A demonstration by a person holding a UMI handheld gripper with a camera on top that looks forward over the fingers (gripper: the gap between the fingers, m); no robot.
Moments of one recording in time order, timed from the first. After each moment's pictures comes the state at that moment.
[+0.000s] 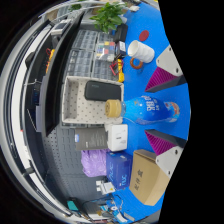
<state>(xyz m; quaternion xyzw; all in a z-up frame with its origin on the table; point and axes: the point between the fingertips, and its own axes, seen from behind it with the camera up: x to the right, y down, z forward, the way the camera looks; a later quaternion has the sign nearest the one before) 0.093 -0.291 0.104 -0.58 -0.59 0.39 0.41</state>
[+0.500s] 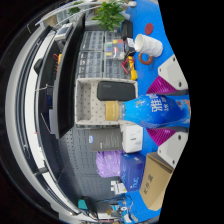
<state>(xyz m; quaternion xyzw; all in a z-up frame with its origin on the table) 0.052 -0.290 0.108 -0.53 -0.53 0.47 0.46</state>
